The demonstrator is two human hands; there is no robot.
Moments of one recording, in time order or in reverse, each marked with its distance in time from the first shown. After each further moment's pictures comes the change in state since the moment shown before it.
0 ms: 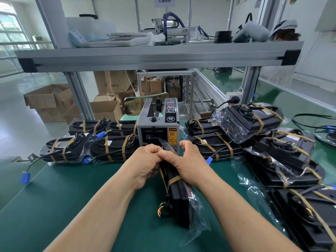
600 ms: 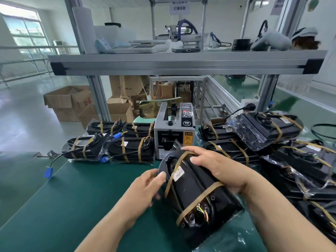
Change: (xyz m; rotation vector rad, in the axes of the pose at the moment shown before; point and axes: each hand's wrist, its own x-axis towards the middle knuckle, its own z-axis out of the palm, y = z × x) left_hand -0.051 -0.055 -0.044 0.181 -0.011 0.131; right_hand -0.007 -0.011 -0.040 0.012 -0.511 -0.152
